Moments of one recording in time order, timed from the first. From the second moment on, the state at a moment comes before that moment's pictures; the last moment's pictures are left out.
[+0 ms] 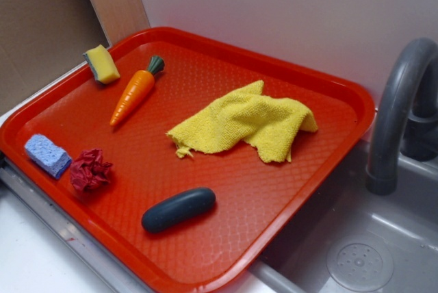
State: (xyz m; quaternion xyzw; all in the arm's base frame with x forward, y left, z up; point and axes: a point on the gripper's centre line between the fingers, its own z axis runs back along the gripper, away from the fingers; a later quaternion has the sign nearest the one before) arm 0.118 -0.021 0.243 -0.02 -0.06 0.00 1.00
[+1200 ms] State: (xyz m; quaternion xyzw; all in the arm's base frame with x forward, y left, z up) arm 0.131 -0.199 0.204 -0.08 -0.07 -0.25 0.96
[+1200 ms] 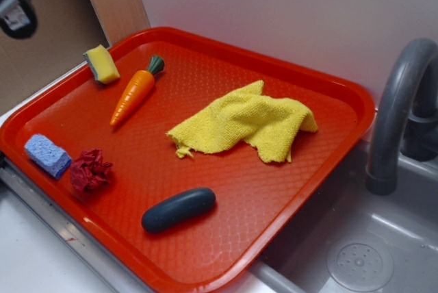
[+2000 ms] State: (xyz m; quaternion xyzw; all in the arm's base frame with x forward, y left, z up) arm 0.114 -0.271 0.094 -0.07 0.05 -0.34 0.94
